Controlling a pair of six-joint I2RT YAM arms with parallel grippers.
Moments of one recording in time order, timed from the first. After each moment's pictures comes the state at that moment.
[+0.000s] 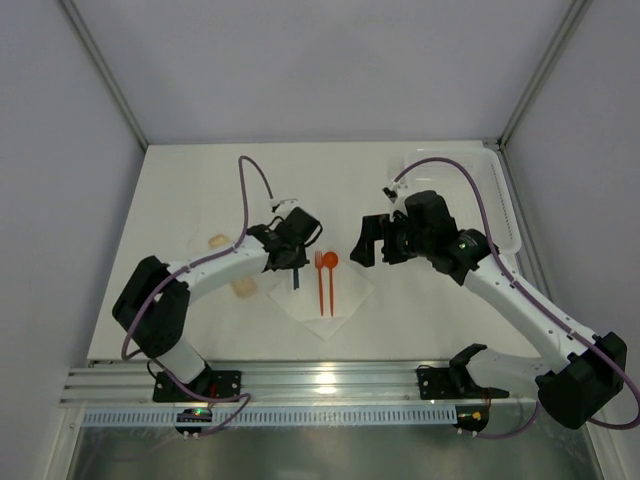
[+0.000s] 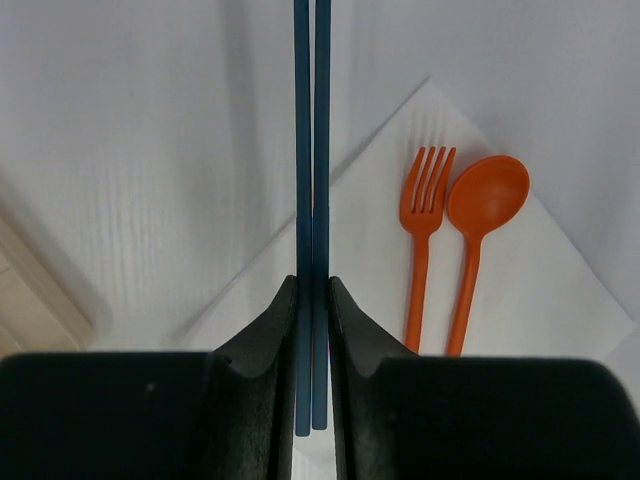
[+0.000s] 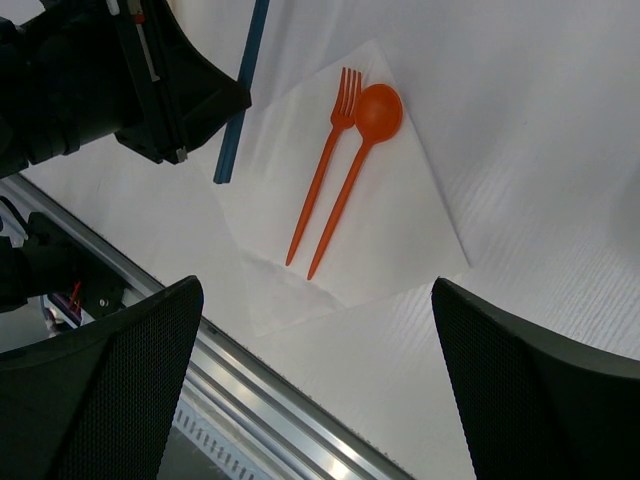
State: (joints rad) left arm -0.74 1.61 1.10 -0.54 -0.36 -0.75; right arm 0.55 1.13 1.01 -0.56 -0.23 0.39
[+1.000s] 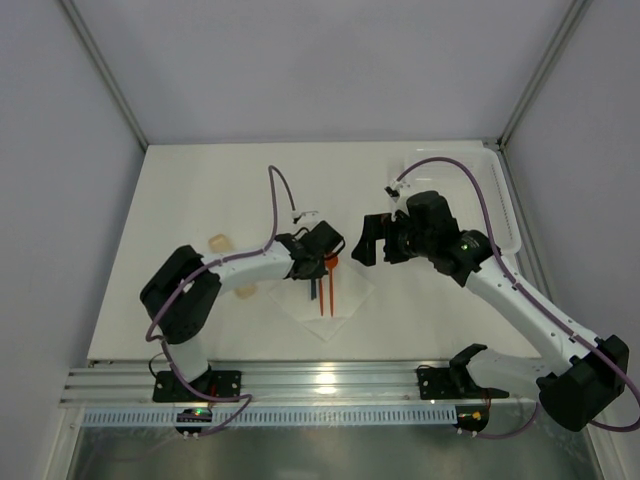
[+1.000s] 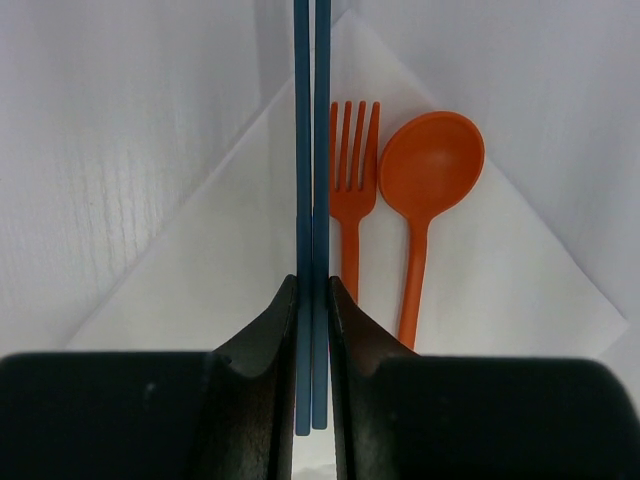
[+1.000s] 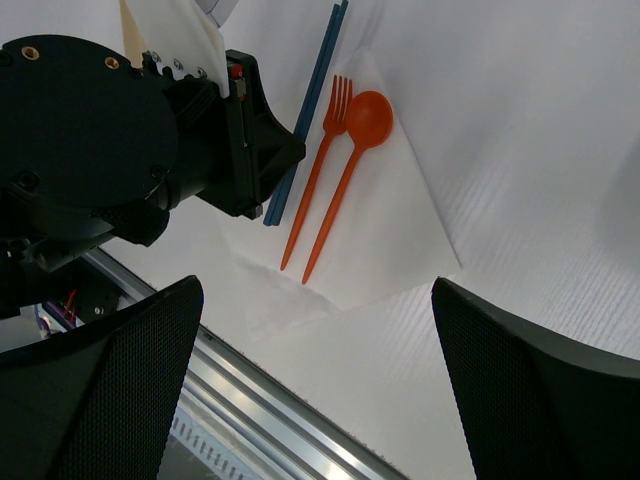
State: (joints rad) left arm -0.86 1.77 1.14 -0.47 -0.39 -0.84; right arm 0.55 1.12 1.01 -0.57 -0.20 0.40
